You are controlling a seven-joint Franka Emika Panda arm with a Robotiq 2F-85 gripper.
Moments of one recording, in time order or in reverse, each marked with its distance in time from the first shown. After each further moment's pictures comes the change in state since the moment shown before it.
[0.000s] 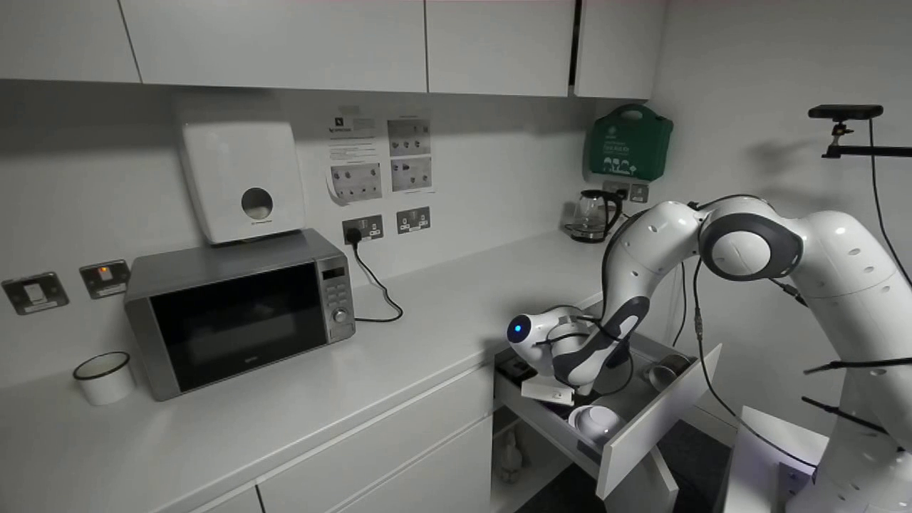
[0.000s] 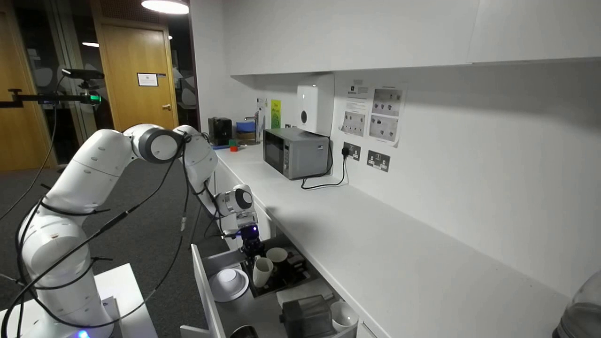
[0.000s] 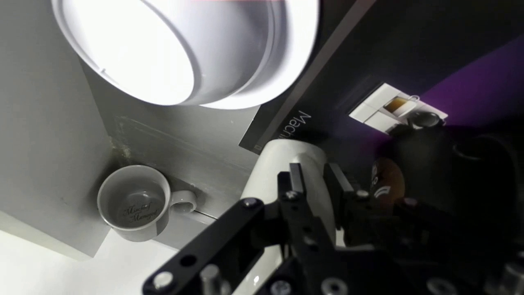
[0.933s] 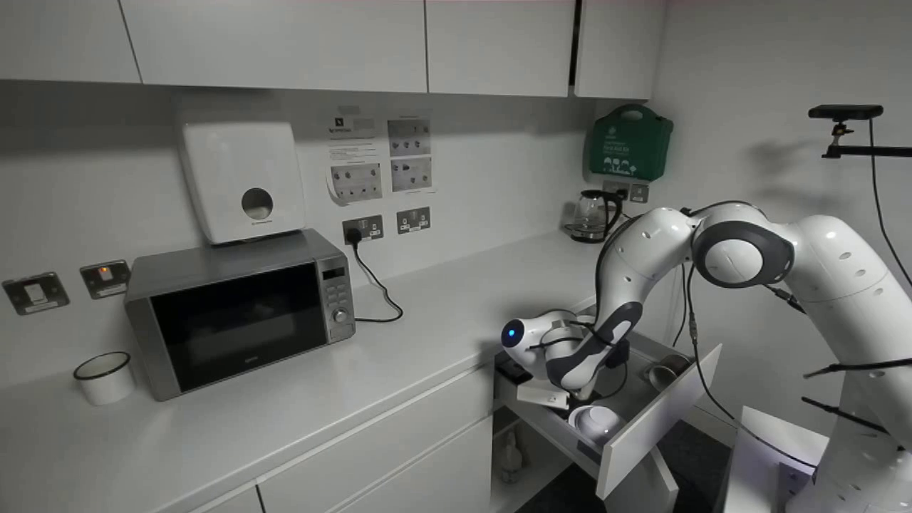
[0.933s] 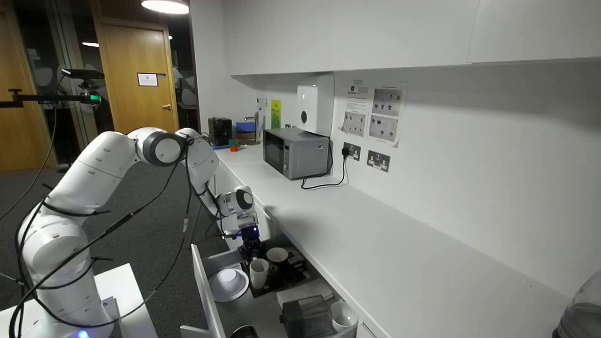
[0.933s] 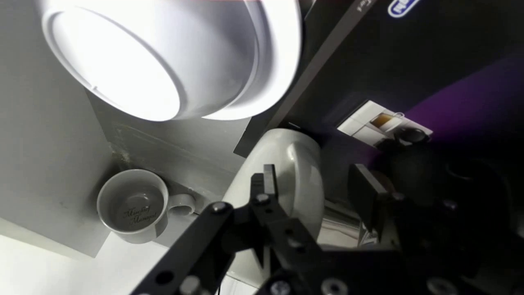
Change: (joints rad) arm 0.018 0.043 -0.001 0.052 0.019 -0.032 0.000
